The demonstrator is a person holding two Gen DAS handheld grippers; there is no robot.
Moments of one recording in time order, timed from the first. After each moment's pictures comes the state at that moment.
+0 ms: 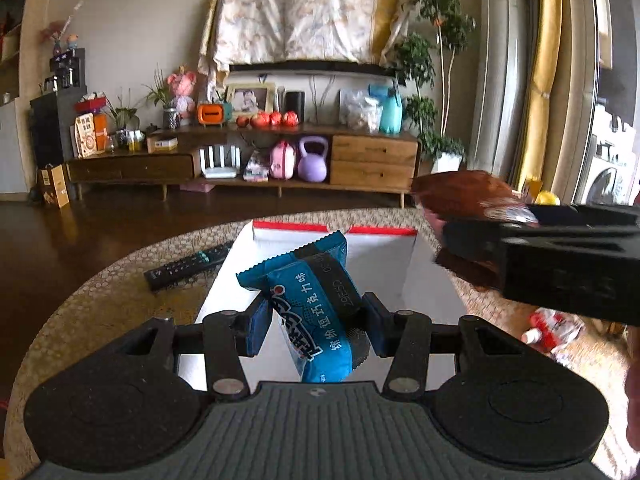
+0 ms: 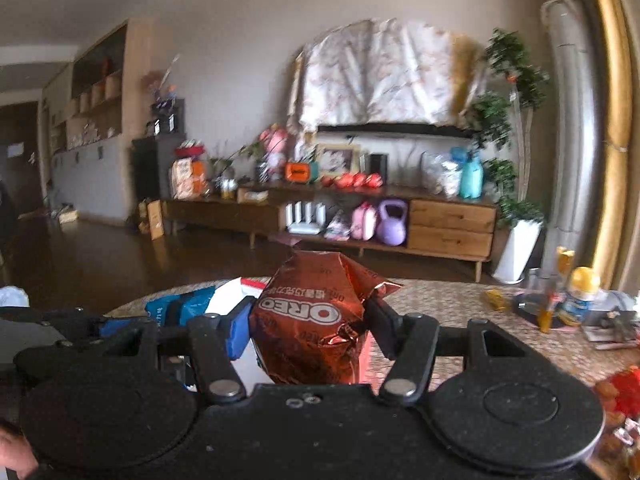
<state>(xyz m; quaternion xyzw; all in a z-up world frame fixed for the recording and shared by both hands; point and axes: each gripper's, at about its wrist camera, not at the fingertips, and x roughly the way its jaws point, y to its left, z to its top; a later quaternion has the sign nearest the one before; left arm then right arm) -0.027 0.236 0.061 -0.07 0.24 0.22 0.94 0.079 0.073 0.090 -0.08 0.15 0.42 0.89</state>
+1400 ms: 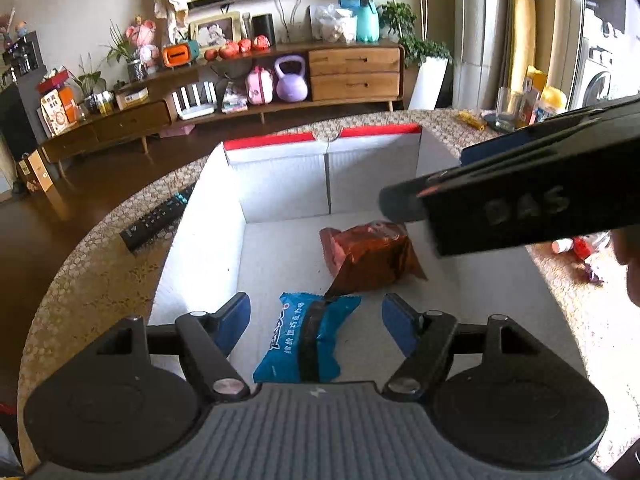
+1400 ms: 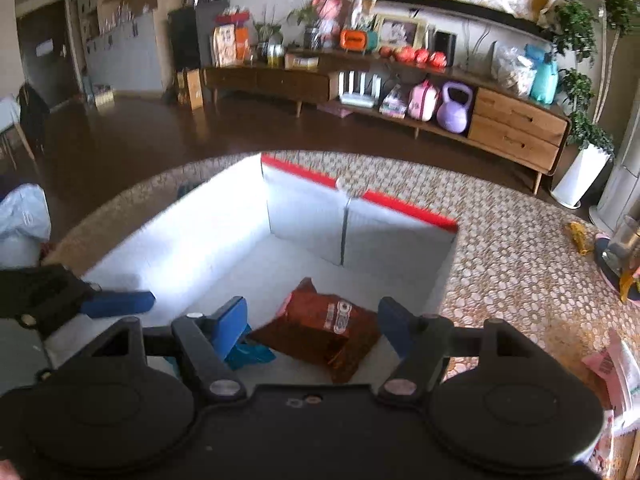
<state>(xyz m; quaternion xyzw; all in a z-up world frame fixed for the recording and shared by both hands) 0.012 0.249 0.026 -0.03 0.37 0.19 0.91 0.129 0.143 0.059 -0.16 0.31 0.46 0.82</state>
